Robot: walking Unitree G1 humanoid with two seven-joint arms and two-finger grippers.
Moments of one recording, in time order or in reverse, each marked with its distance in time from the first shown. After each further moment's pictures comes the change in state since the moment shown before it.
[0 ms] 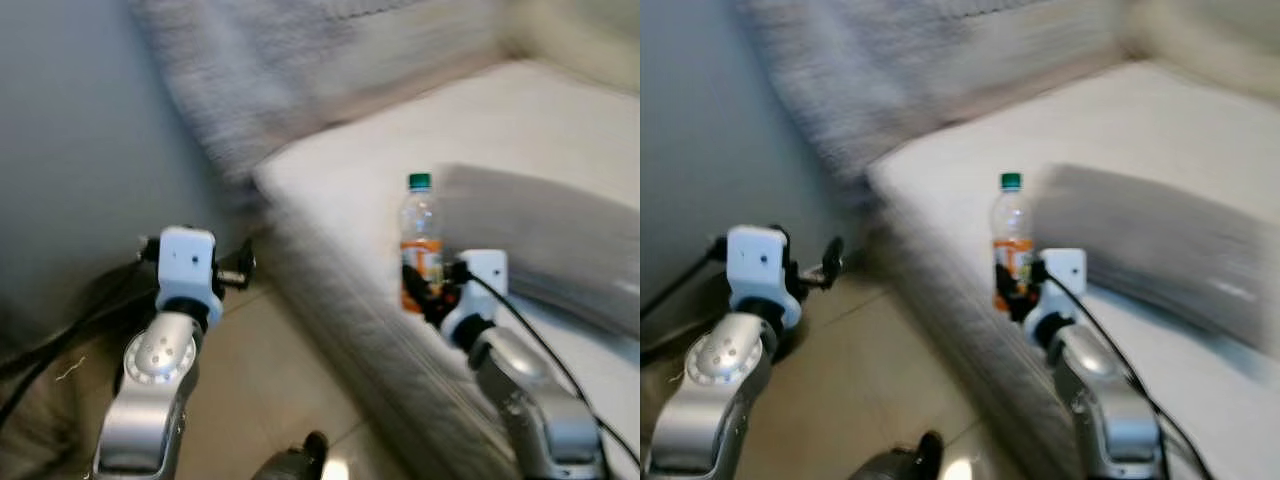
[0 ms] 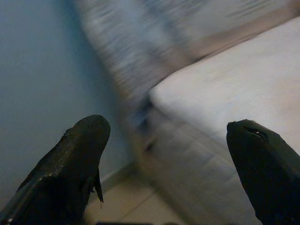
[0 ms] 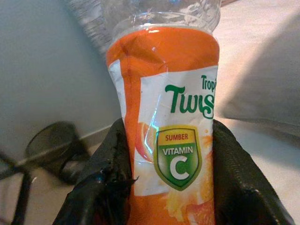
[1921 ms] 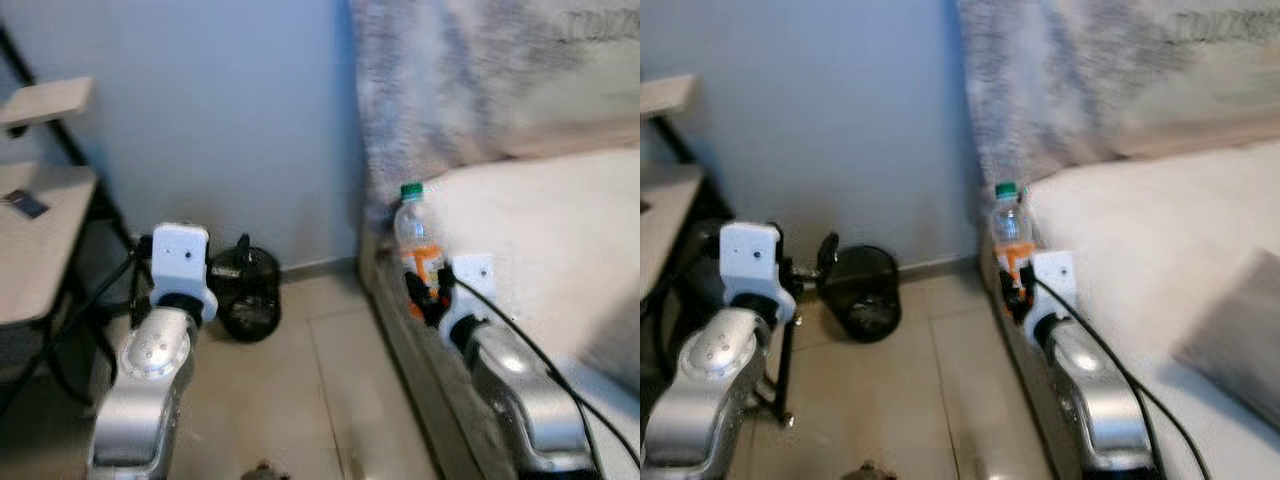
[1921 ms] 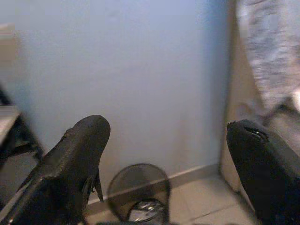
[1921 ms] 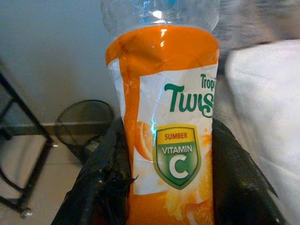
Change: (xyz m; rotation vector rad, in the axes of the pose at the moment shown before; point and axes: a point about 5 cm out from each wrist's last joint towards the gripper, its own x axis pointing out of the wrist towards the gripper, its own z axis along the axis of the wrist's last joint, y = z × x) left arm 0.006 0.011 0.010 0.002 -0.029 0.013; right arm 0.013 0.006 -0.010 -0.137 0.047 -0.044
